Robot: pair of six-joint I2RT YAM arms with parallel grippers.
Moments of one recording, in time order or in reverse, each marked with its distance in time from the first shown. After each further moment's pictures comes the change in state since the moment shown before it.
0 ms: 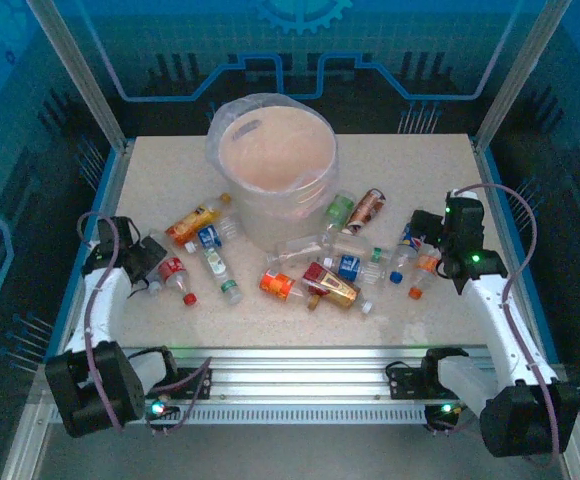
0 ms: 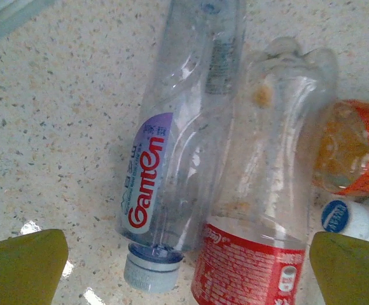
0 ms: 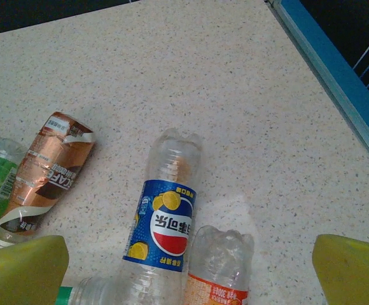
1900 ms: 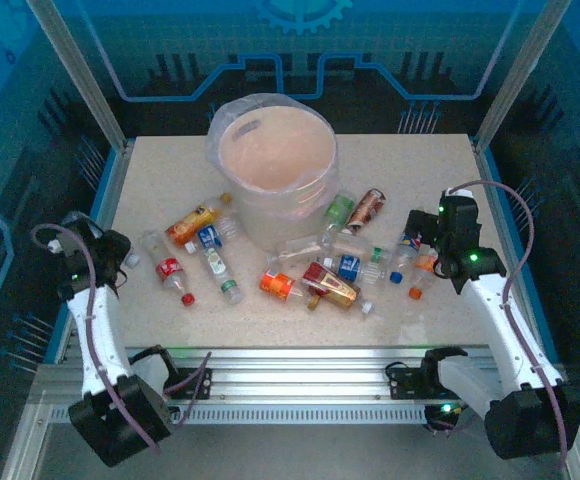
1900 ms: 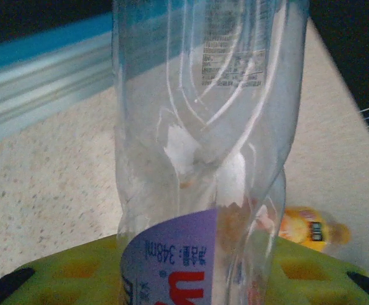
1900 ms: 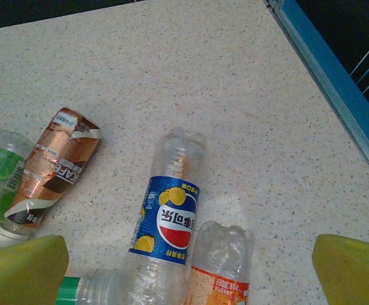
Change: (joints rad) left arm 0.202 -0.215 0.080 0.055 0.166 -0.028; right arm 0.063 -0.001 0.039 -0.058 0.058 0.011
